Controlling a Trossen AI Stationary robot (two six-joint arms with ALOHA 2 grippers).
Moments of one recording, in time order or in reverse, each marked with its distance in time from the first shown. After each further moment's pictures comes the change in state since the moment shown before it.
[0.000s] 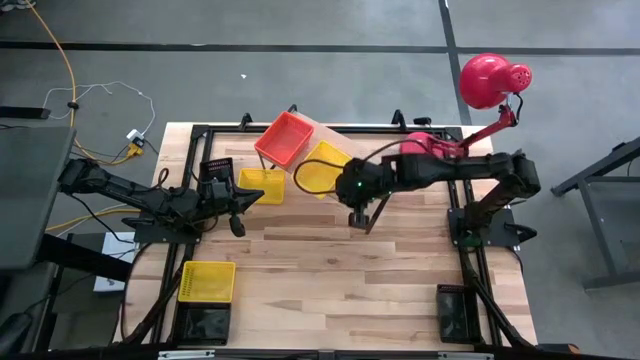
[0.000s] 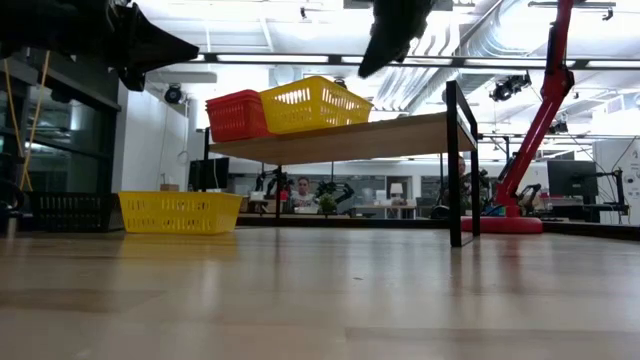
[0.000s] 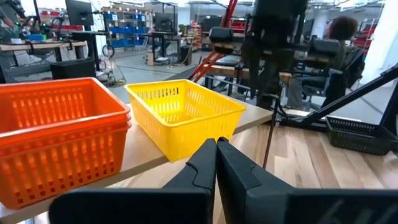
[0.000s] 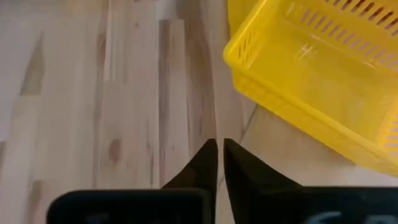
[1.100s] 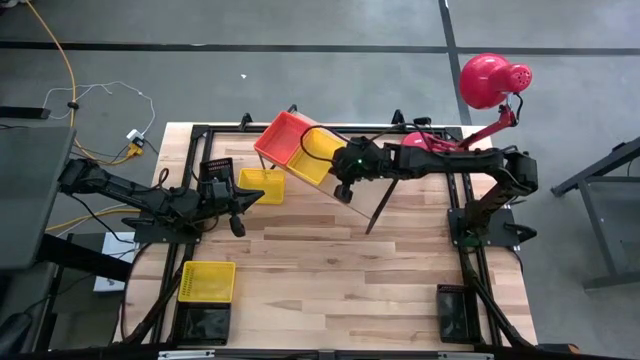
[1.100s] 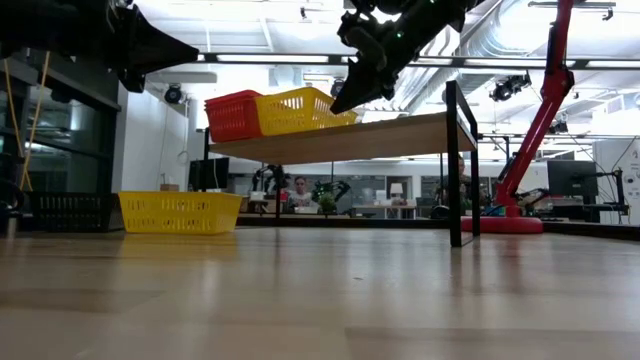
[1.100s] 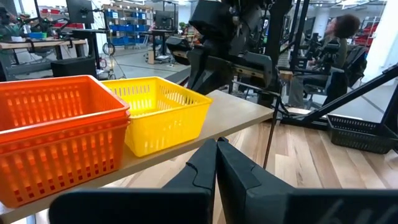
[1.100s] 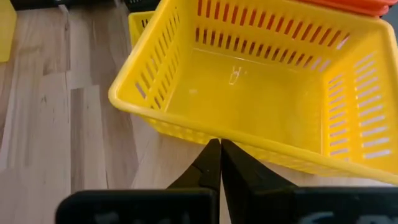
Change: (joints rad) left arm 0.000 0.000 0.000 -0.009 0.000 -0.003; right arm -0.174 0.000 -0.218 0.466 0.049 -0.005
